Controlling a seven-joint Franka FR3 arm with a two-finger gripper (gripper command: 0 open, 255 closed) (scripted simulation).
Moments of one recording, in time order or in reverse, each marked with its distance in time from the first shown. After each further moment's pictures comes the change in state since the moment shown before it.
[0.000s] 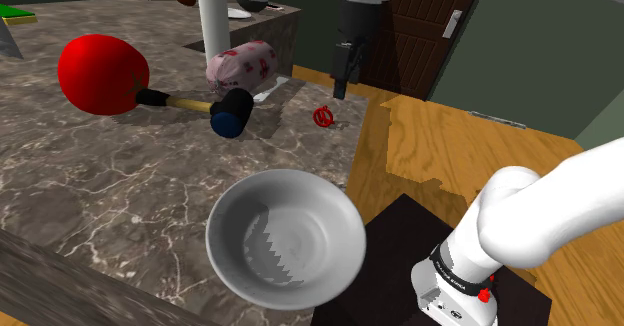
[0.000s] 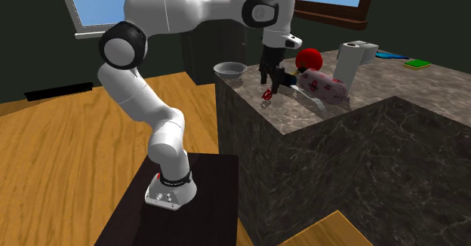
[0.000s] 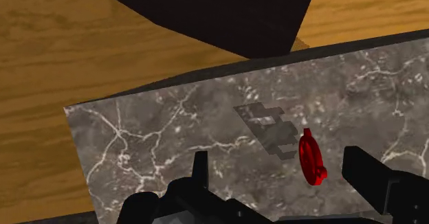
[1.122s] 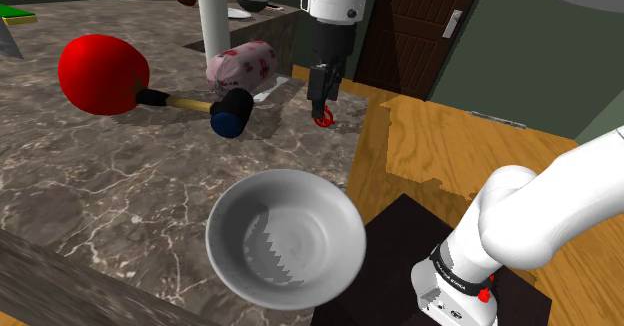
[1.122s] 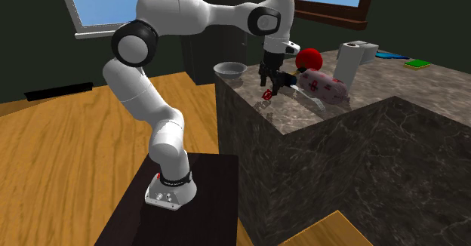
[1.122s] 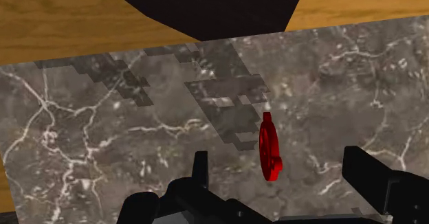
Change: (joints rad) arm 0.038 0.076 0.058 -0.014 0.023 0.073 0.016
